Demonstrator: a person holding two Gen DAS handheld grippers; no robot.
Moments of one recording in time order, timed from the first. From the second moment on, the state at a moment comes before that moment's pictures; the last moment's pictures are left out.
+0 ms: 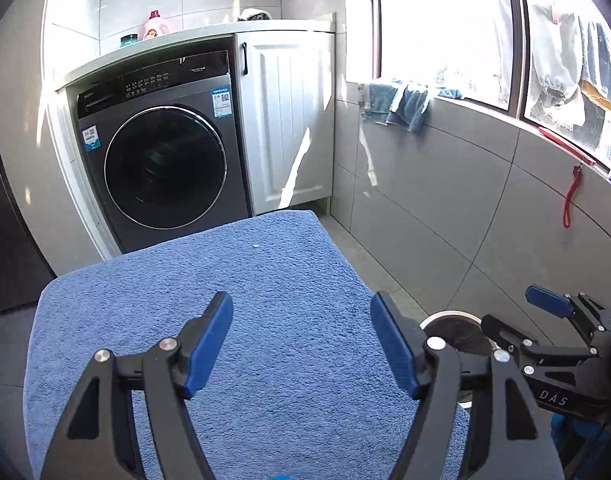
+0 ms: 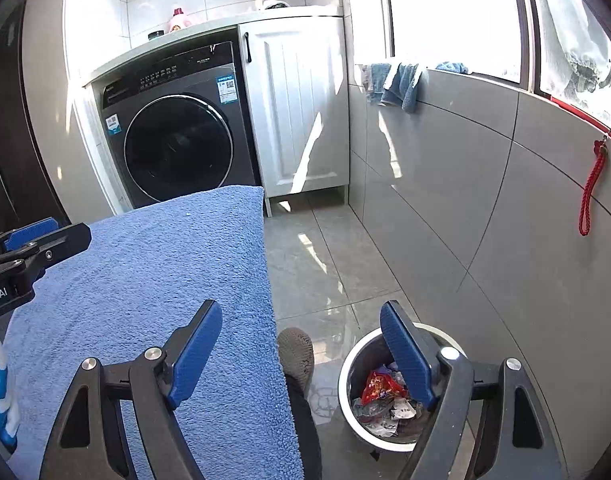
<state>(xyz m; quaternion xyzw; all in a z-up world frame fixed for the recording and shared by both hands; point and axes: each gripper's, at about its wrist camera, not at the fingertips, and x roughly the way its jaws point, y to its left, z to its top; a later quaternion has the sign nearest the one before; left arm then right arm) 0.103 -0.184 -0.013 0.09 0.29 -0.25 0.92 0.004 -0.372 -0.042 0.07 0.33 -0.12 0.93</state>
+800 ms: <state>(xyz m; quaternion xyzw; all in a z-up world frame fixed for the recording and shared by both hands) 0.040 0.030 0.025 0.03 0.22 -0.04 0.97 -0.004 -0.201 0.002 -0.04 0.26 -0.05 0.96</state>
